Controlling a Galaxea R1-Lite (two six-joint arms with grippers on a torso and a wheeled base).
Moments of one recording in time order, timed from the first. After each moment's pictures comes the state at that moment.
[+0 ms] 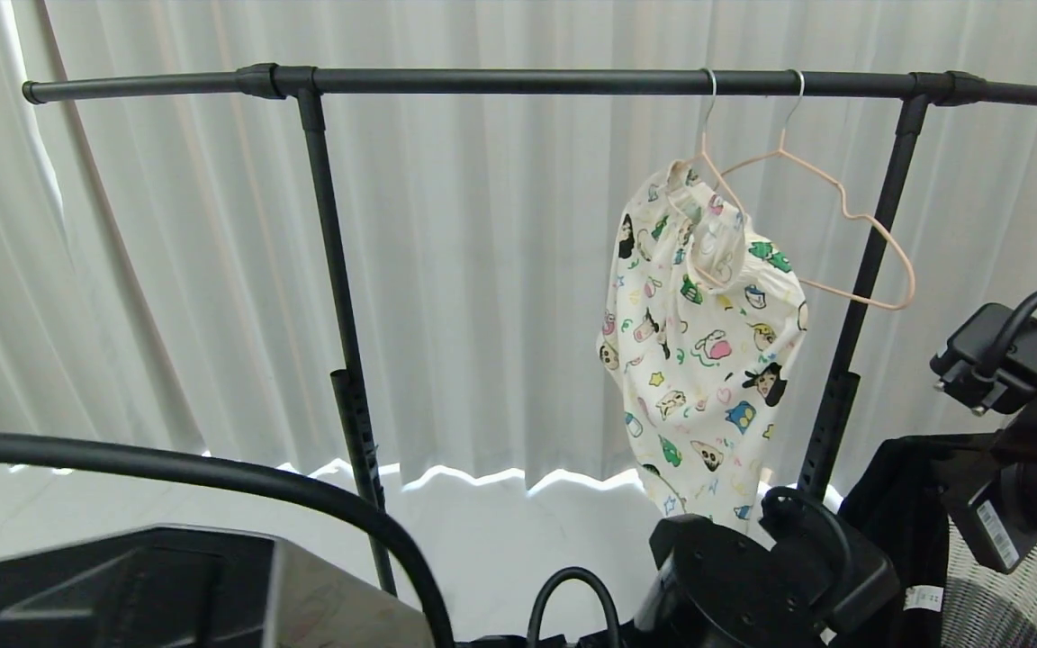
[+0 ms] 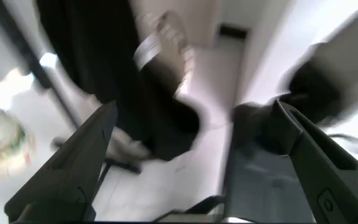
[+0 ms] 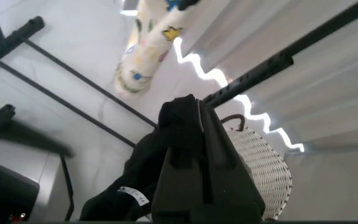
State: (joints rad) left arm -1.15 2.15 -1.01 -0.84 -0.22 -0.12; right arm 0.68 1.21 -0.83 0.20 -0.32 -0.22
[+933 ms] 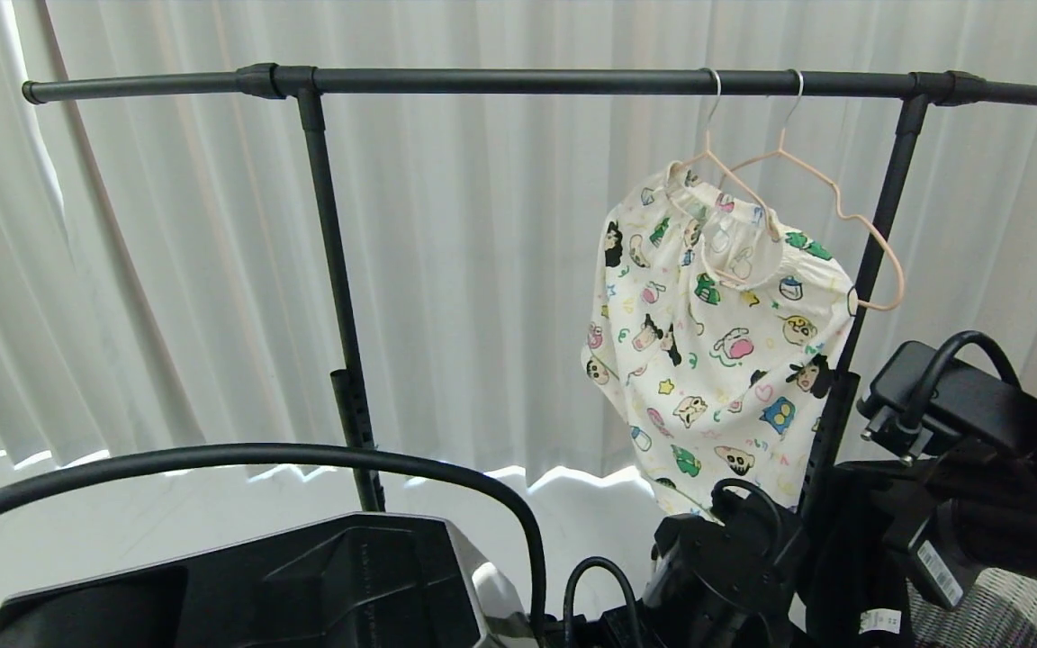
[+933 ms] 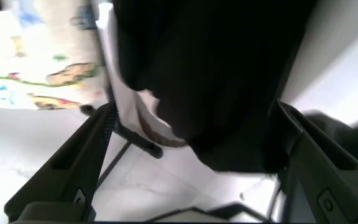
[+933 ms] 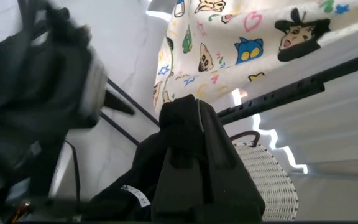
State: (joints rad) left arm -1.09 2.31 -1.09 -0.84 -0.09 -0.22; right arm 0.83 1.28 -0.82 0.16 -0.35 -0.21
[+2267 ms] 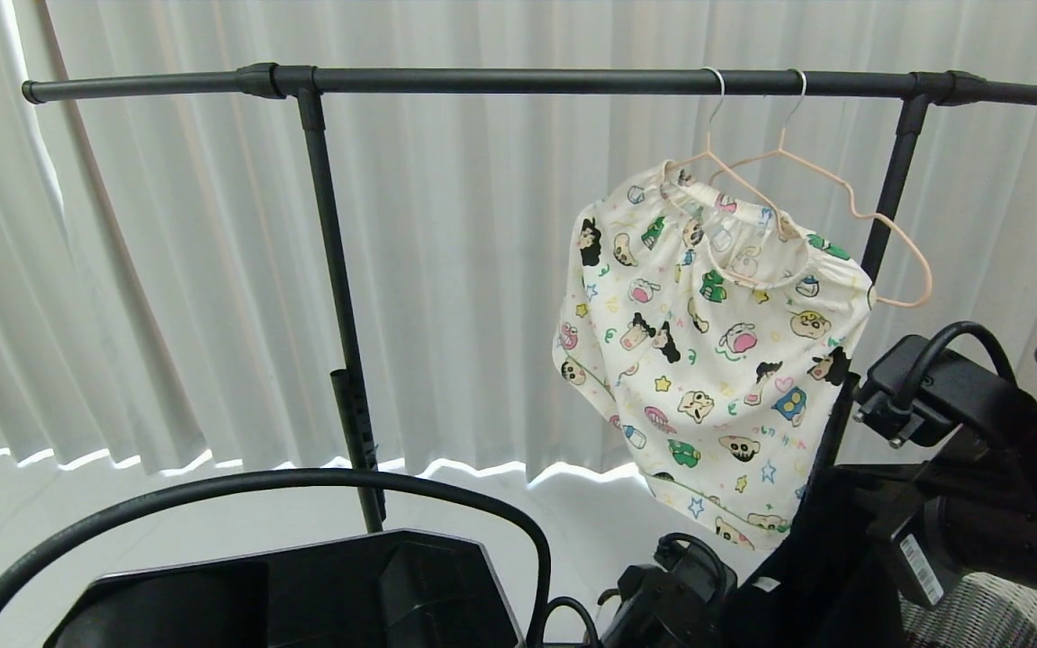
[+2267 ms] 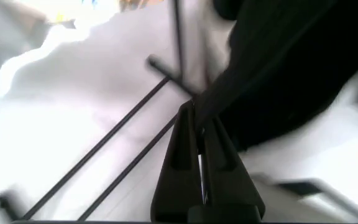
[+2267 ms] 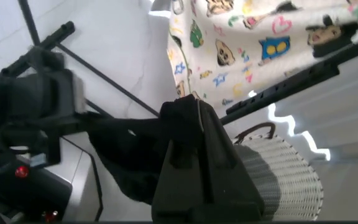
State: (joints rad) left arm -1.06 2.35 -0.91 -0.83 0.10 -0.11; right arm 0.86 1.30 -0.82 0.15 -0.40 -0.06
